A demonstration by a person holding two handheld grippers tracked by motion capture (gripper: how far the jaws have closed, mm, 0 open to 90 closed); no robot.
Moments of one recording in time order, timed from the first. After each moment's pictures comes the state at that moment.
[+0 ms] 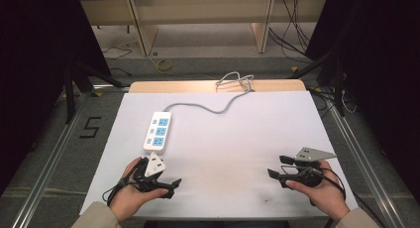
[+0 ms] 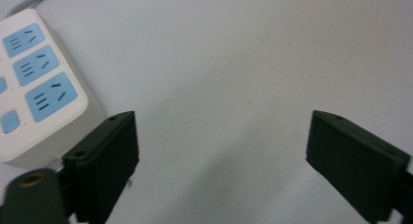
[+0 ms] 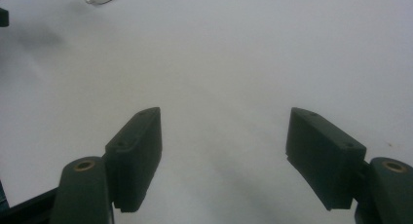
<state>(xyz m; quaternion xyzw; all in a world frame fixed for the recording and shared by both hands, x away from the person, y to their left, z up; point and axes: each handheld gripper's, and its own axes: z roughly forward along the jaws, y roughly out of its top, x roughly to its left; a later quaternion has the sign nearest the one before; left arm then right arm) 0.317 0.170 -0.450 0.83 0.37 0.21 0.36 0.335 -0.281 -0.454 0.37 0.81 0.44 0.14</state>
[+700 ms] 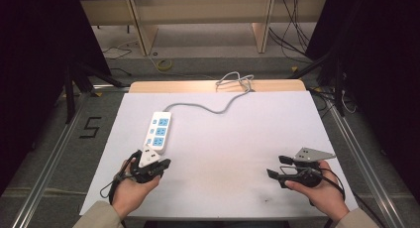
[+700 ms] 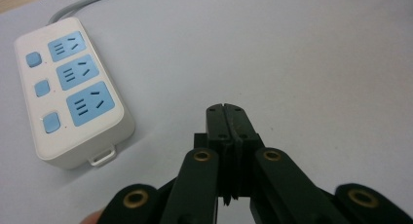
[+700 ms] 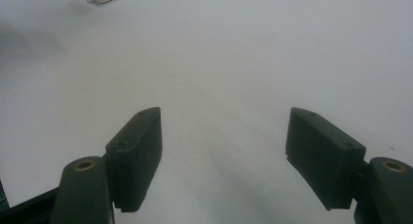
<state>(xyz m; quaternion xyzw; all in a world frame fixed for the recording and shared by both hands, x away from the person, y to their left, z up) 0.329 0.176 -0.436 0.81 0.40 0.21 0.37 0.334 -0.279 -0.454 0.37 0.81 0.44 0.14</state>
